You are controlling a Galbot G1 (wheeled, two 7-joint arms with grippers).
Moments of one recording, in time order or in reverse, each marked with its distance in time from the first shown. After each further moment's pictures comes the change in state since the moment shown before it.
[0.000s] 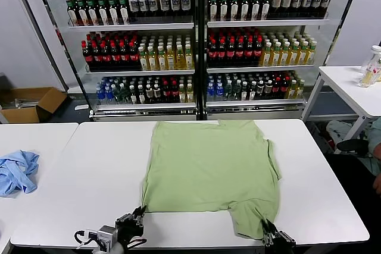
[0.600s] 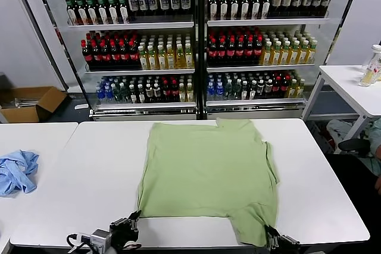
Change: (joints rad) left arm 0.098 0.063 -0.082 -0.100 -0.028 -0.013 0.008; right arm -0.139 -0.069 0.183 0.185 0.192 -0.085 -0.067
